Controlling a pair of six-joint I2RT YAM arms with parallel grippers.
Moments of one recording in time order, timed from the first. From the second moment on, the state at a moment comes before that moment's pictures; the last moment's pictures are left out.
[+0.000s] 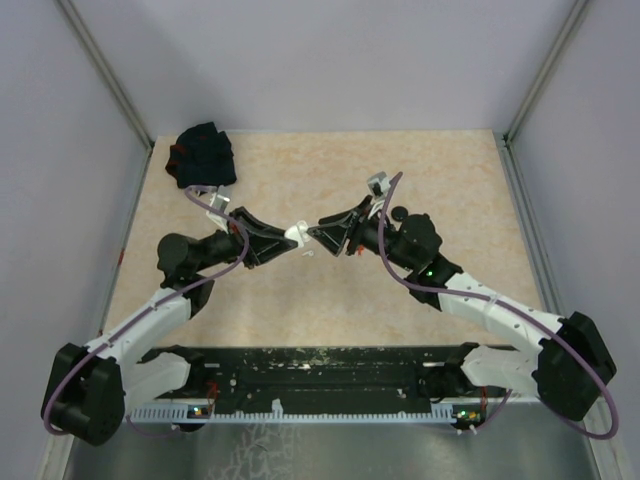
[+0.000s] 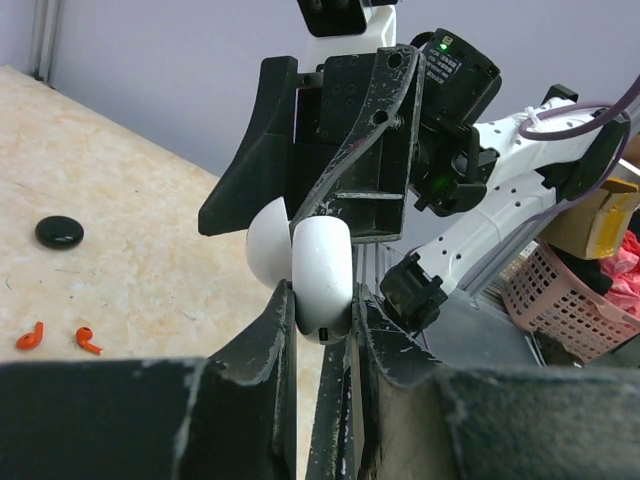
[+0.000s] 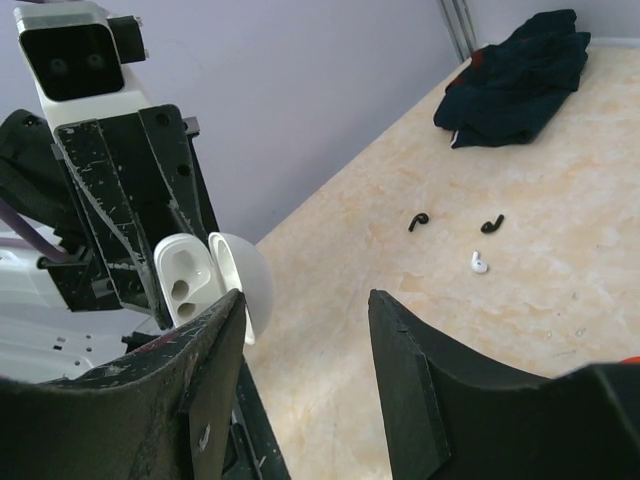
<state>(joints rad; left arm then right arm) -0.40 1.04 0.49 1.01 0.87 -0.85 0.73 1.12 0.69 0.56 -0.30 0.56</state>
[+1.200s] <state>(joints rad) -0.40 1.04 0.48 1.06 0.89 -0.85 0.72 1.17 0.77 0.51 -0.51 0.50</state>
